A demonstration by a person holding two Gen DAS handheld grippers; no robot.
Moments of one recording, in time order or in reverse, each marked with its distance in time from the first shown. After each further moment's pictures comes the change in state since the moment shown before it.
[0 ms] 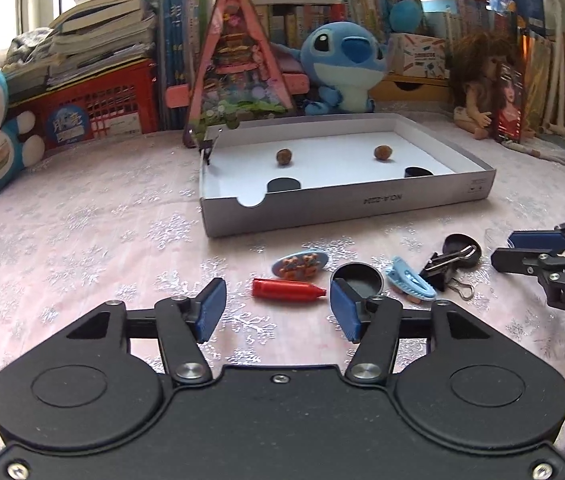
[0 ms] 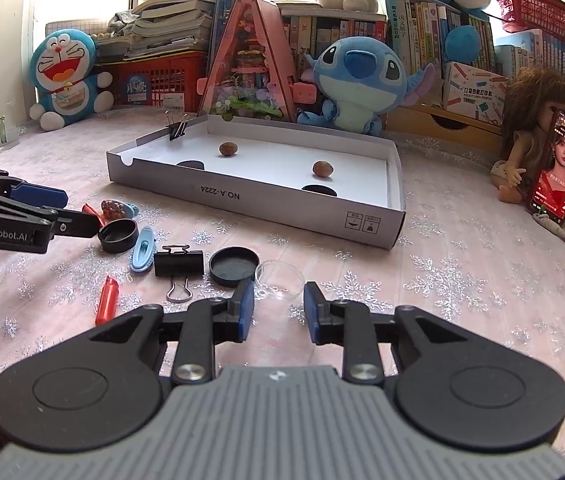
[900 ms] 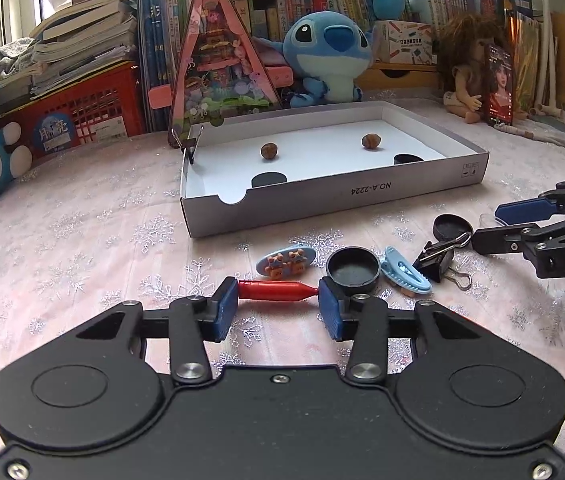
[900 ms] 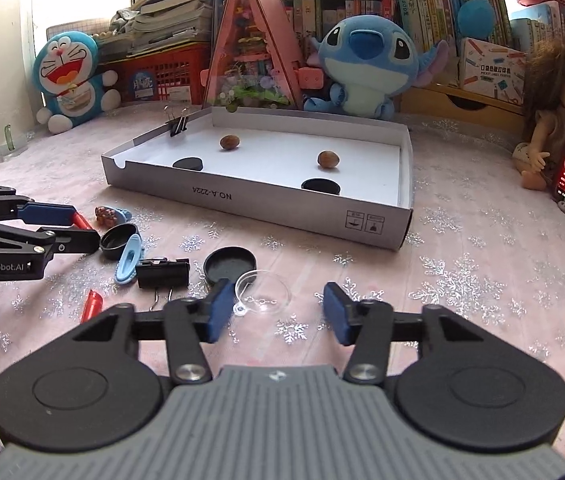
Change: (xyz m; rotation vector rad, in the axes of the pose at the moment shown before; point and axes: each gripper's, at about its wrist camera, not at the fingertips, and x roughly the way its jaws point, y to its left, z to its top) left arm 0.006 -0.008 0.000 0.039 0.013 -0.011; right arm 0.020 -0.023 0.011 0.035 0.050 0.091
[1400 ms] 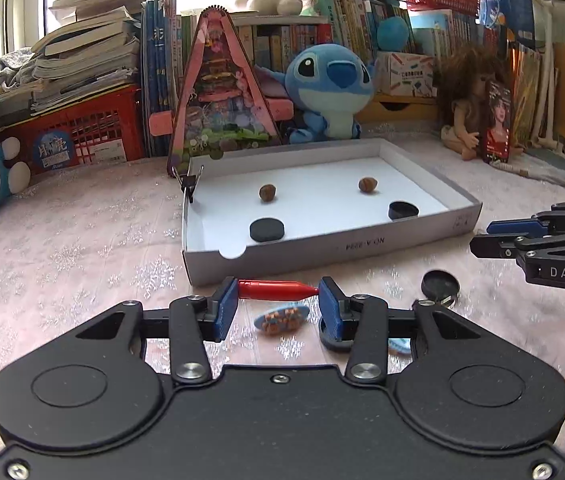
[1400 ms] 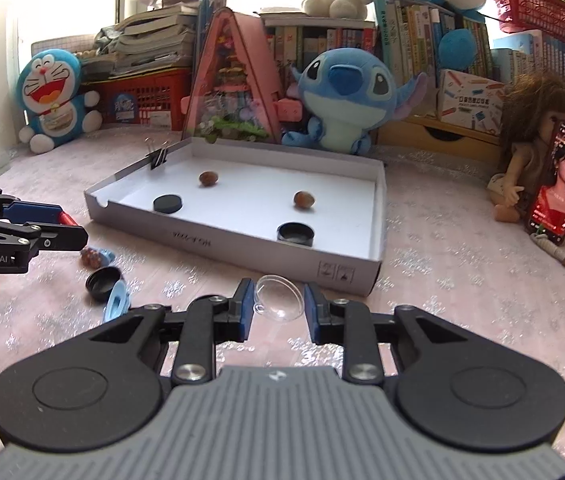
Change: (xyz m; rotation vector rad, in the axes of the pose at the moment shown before) left arm -0.011 0.007 0.036 -0.045 -0.041 -0.027; right arm -0.011 -0.003 0.027 0.000 -0.050 -0.082
